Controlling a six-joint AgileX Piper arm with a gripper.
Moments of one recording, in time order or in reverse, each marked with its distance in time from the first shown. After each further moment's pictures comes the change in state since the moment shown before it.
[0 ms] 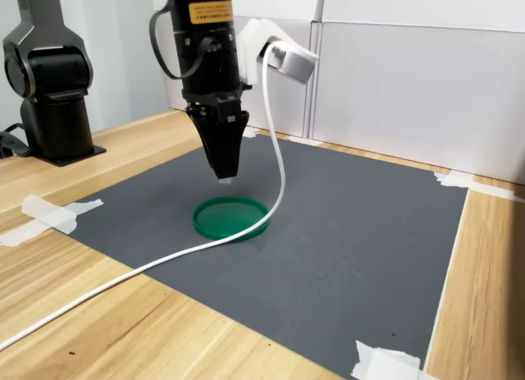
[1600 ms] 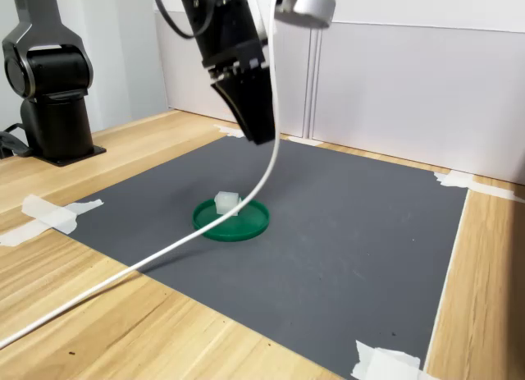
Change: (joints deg) arm -0.1 -12.3 -0.1 10.0 -8.9 -2.1
